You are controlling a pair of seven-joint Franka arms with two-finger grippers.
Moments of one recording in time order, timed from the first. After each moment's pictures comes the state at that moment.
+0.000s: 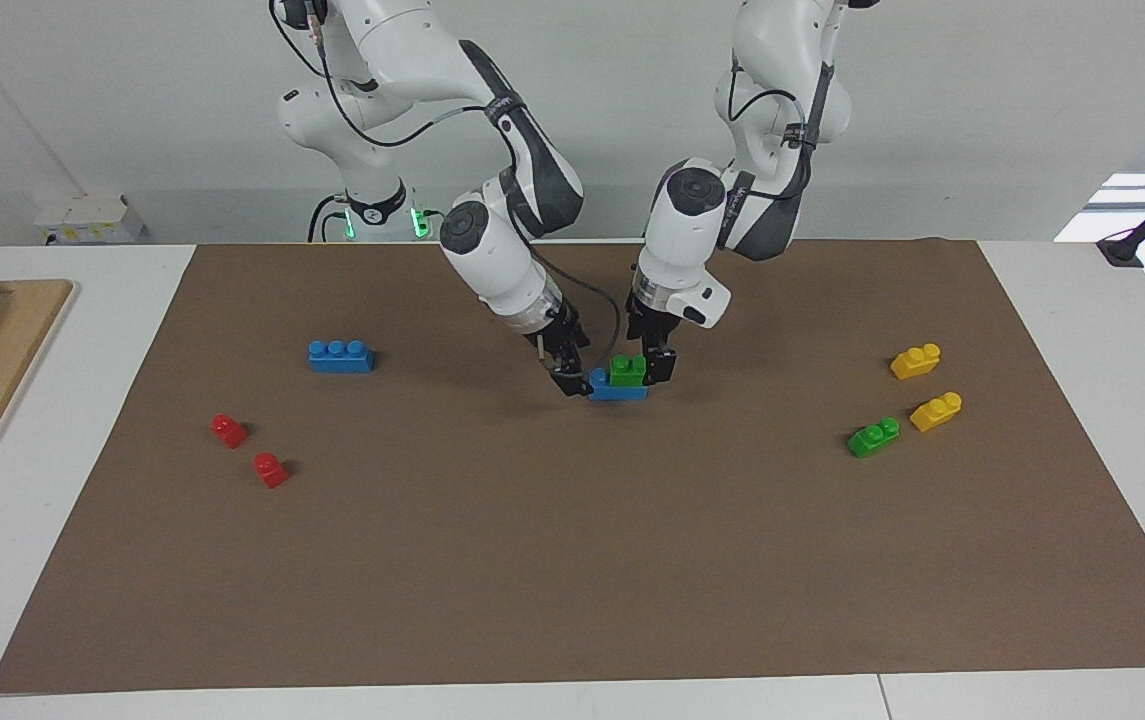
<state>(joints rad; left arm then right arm) -0.51 0.13 -0.11 -2.14 -0.07 2.34 -2.25 0.62 0.29 -0.01 -2.02 0.65 2.50 1.68</state>
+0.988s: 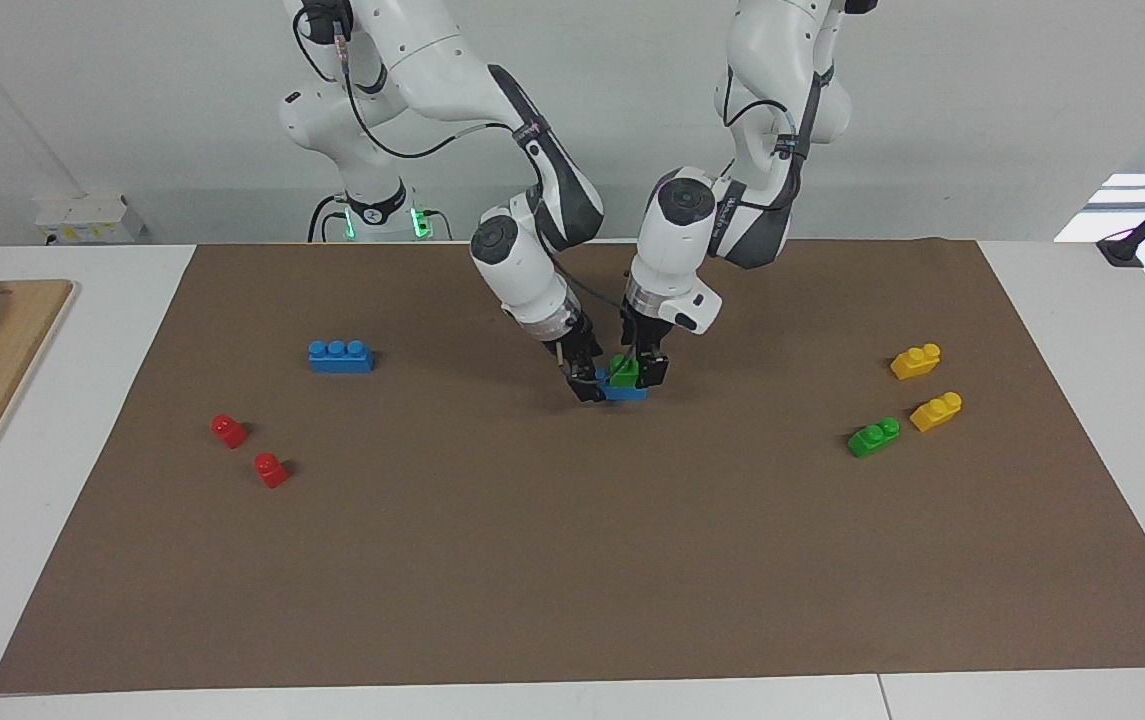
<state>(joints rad) -0.52 0.15 -0.11 -2.14 -0.07 2.36 -2.26 0.68 0.34 -0.01 -2.06 0.69 2.63 1.68</state>
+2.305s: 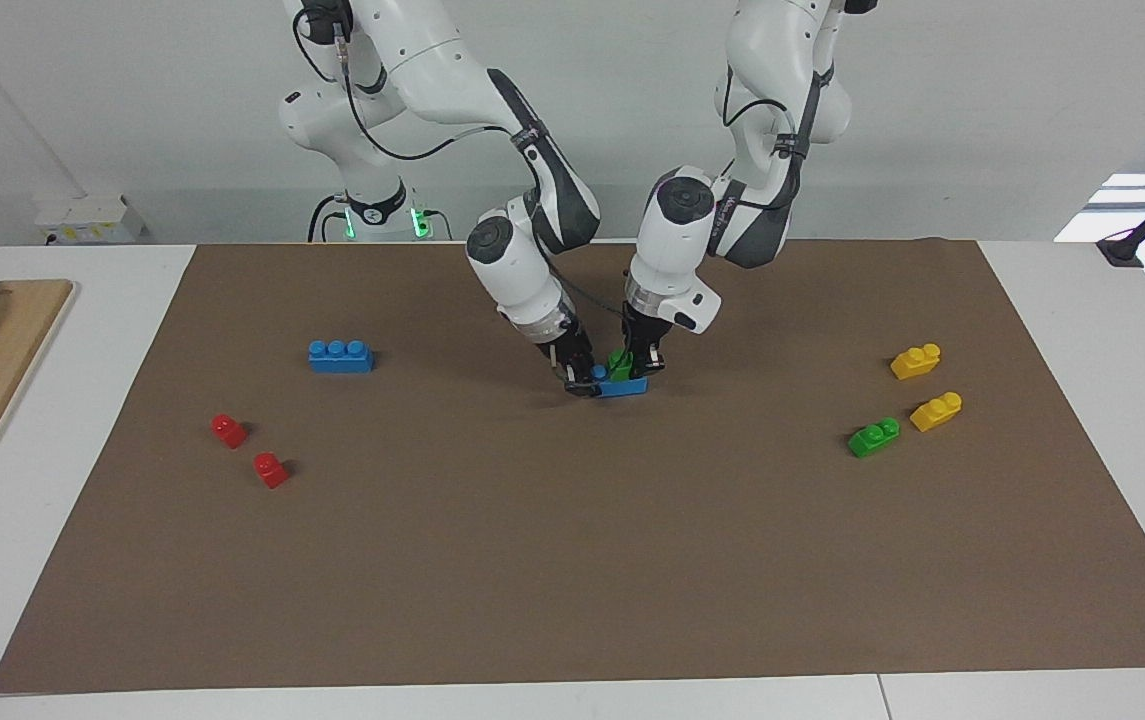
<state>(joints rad) -0.52 0.15 -0.11 -2.14 -0.07 2.36 -2.26 0.68 0.35 -0.02 -2.08 0.69 2.67 1.68</state>
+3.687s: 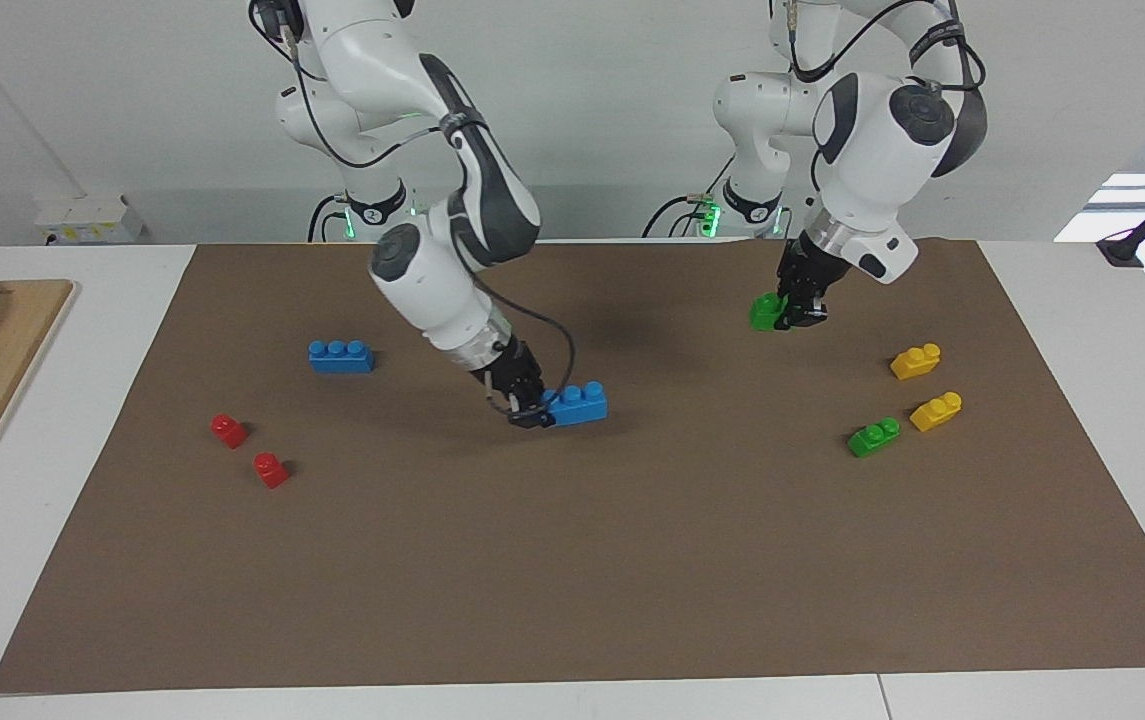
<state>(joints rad) -0.12 -0.13 -0.08 -2.08 -0.14 1.91 -1.48 0.34 0.31 -0.04 -1.80 0.57 2.23 1.50</state>
